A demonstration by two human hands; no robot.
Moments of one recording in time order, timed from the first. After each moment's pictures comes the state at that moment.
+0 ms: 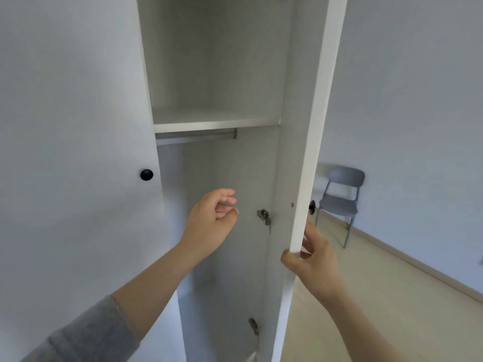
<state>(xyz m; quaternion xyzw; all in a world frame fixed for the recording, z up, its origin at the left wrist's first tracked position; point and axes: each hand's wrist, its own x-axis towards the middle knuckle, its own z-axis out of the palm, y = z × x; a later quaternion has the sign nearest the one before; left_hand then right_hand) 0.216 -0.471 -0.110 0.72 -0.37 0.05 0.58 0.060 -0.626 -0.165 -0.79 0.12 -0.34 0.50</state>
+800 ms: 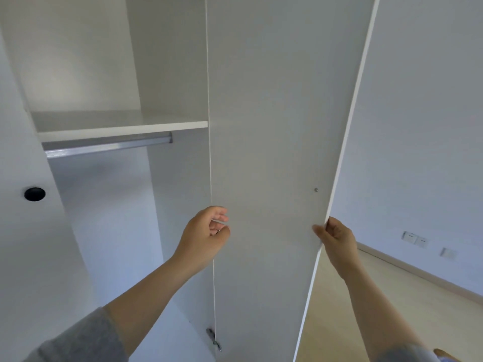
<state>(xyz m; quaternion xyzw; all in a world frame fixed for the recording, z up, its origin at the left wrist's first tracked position) 0.165 -0.582 -0.127 0.72 -0.44 -0.05 0.53 -0.032 -0.801 -0.167 -0.71 0.35 -0.43 0.44</state>
